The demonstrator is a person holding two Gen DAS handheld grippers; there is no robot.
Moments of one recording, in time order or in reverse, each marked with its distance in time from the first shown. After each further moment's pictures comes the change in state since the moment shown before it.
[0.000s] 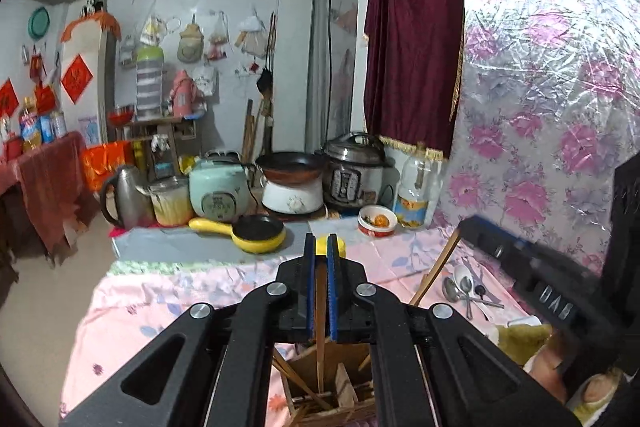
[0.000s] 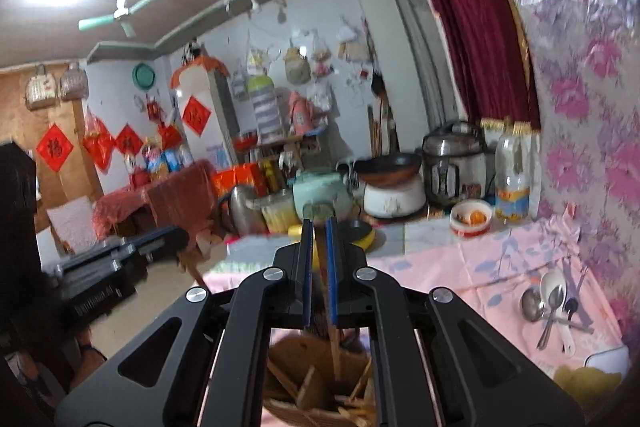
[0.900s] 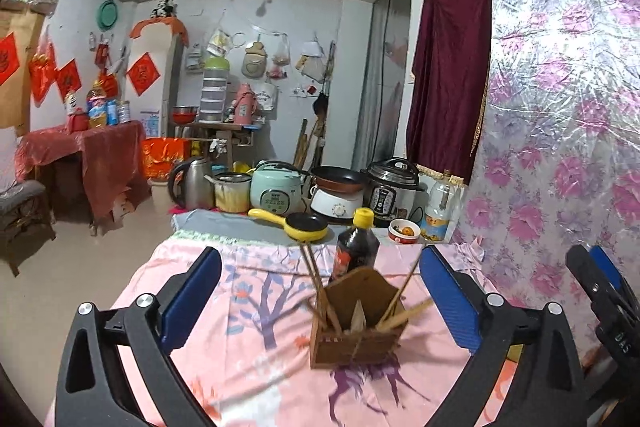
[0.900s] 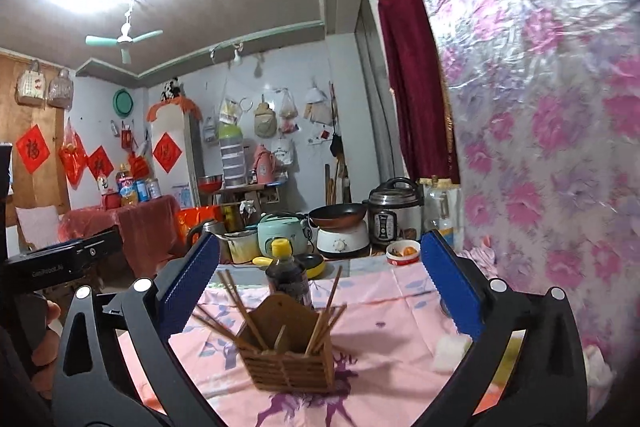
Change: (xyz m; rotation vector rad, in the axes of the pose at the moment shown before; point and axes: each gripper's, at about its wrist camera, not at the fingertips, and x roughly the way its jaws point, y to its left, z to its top) left arm -0.188 -0.011 -0.066 -0.129 -0.123 0.185; right arm -0.214 0.043 -0.057 -0.043 -0.279 -0.194
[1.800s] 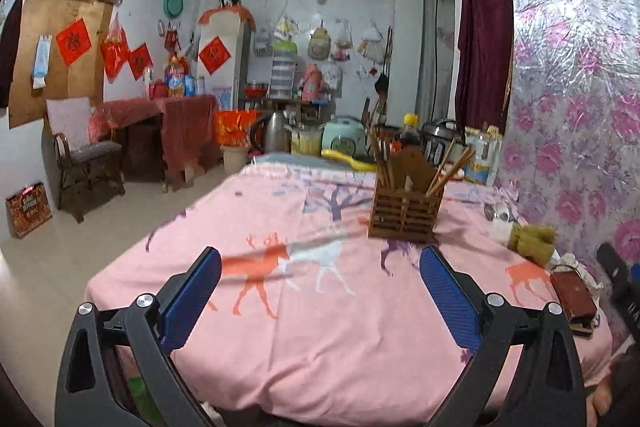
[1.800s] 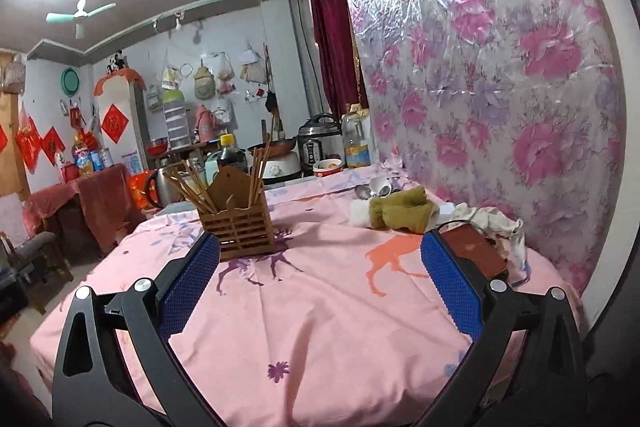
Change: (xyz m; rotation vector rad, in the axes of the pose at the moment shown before) left arm -0.175 -0.002 -0.183 -0.035 0.056 0.233; right arm -0.174 -0.028 -0.122 0.058 0.141 -0.223
